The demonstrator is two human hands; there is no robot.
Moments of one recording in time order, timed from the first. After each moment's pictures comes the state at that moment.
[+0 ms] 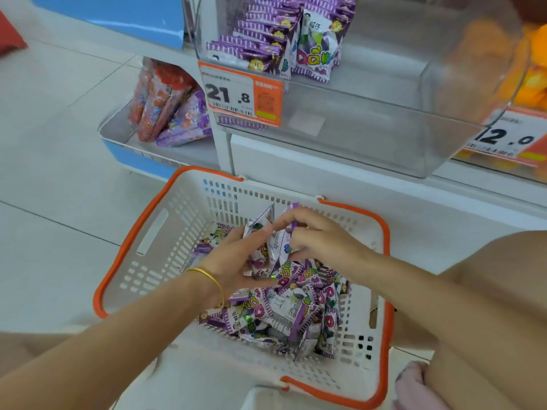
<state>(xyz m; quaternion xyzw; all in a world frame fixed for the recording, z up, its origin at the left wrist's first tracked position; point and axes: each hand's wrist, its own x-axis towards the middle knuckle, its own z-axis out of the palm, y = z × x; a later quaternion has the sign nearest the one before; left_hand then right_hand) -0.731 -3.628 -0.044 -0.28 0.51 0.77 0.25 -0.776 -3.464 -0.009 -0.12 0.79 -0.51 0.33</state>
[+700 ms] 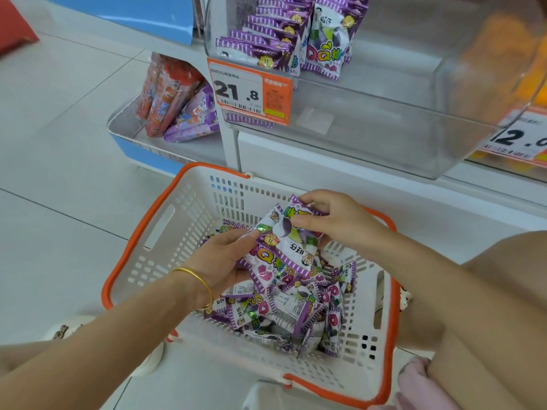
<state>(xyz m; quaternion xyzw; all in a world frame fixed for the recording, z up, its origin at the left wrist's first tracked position) -0.725 -3.642 -0.045 -0.25 0.54 0.78 0.19 -0.807 -3.459 -0.018 -0.10 0.82 -0.49 0.28</state>
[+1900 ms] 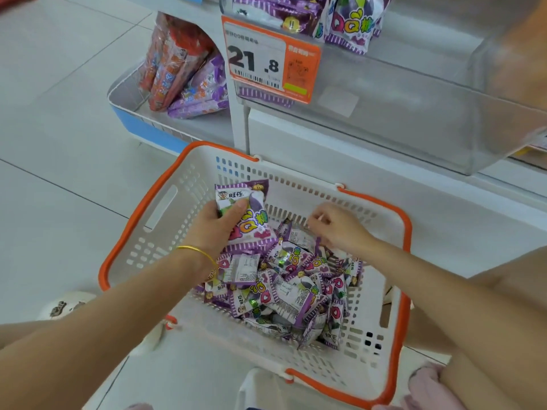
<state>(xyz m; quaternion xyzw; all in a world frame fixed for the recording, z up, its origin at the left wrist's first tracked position) -0.744 -3.664 -0.070 -0.32 0.65 0.69 0.07 -0.830 -3.450 -0.111 -0.13 0.91 -0.30 0.27</state>
